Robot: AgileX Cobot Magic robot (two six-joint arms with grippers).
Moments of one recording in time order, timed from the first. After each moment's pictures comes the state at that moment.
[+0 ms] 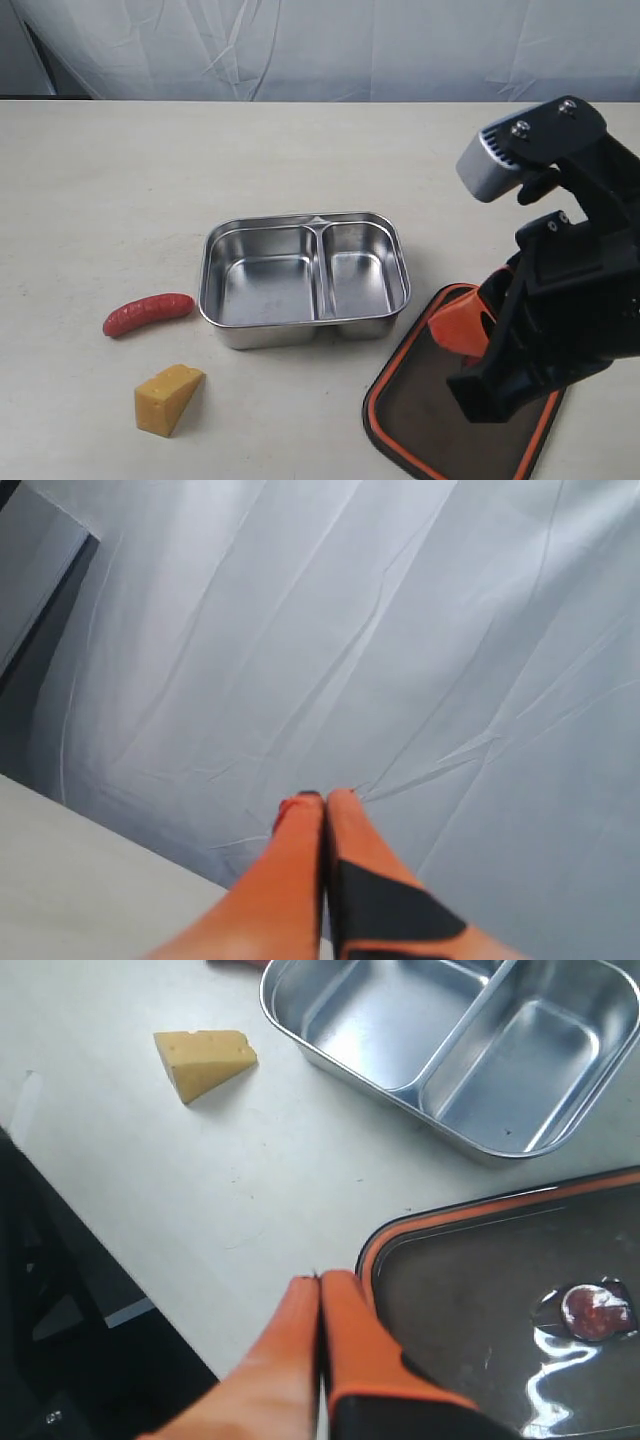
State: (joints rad) left arm -0.08 0.00 -0.02 -0.30 -0.19 -0.32; right arm 0.89 0.97 -0.75 0.29 0.82 -0.12
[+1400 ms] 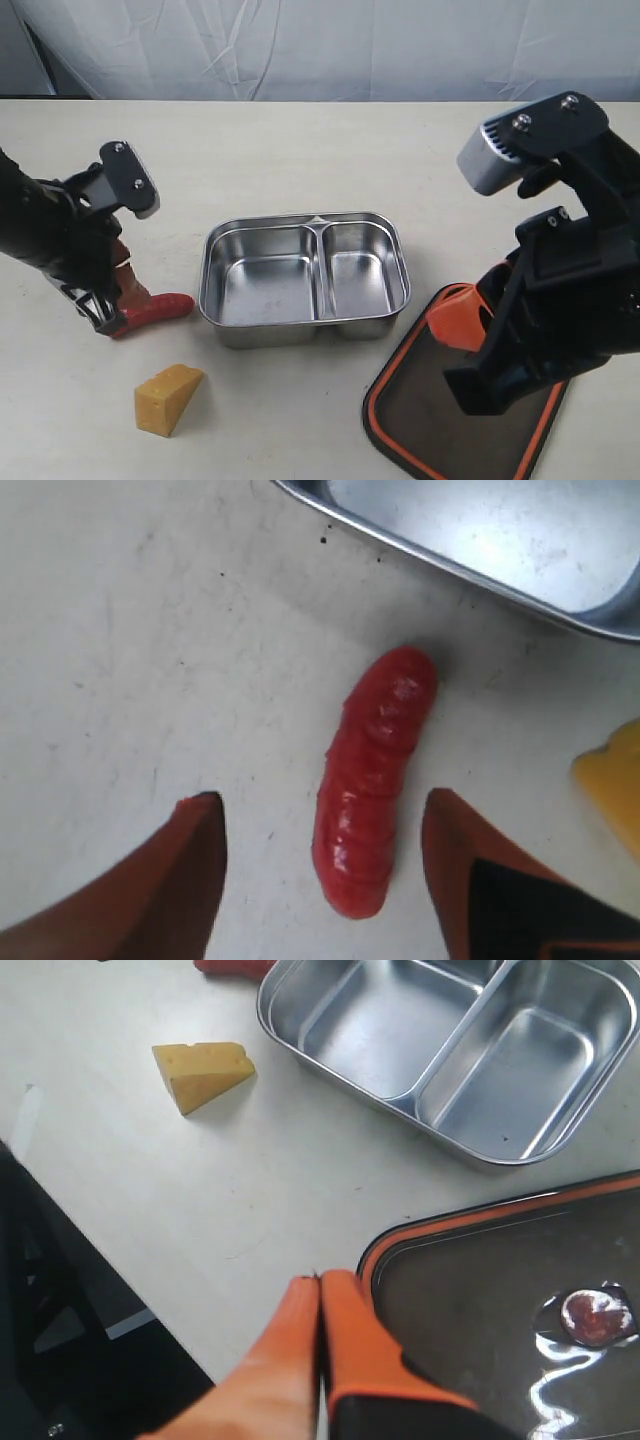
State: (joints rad) left arm -0.28 1.56 -0.76 -0.30 0.50 0.97; right arm 0.89 0.97 -0.75 0.29 0.81 -0.10
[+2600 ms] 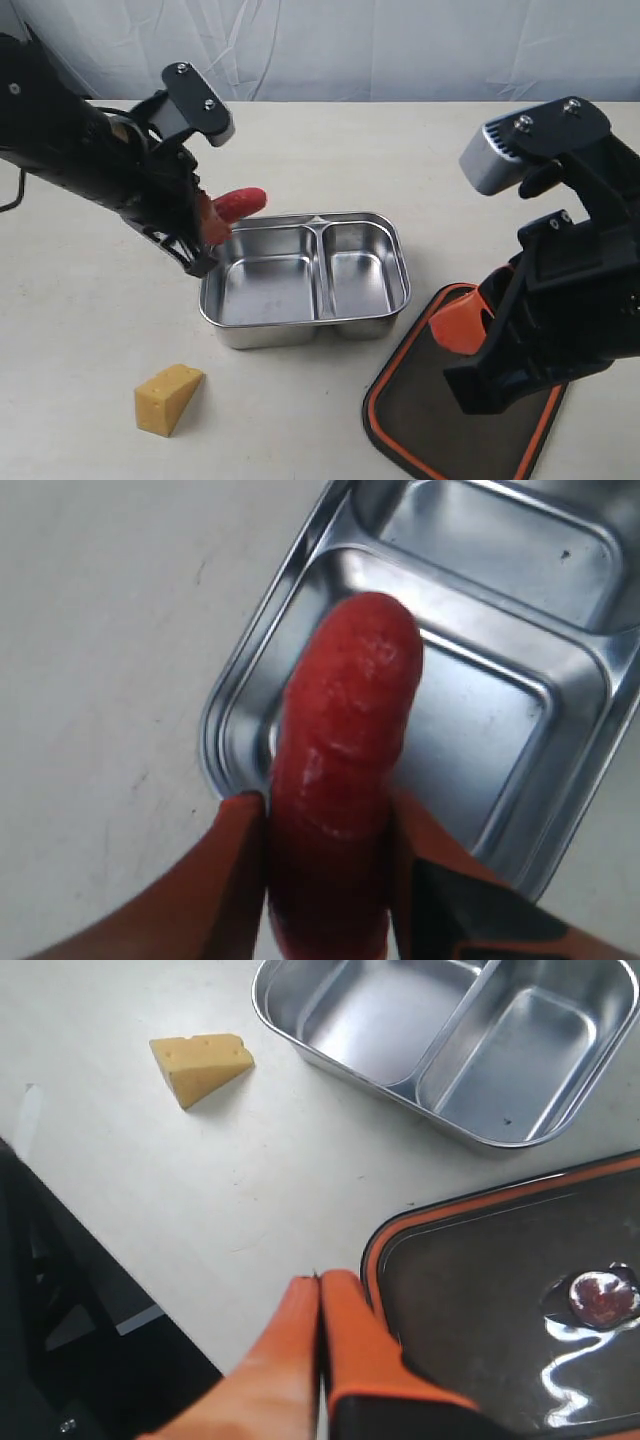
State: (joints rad) left arm -0.51 1.54 -0.97 -0.29 0.55 0.70; right arm 0.89 0.97 -0.75 0.29 0.82 -0.07
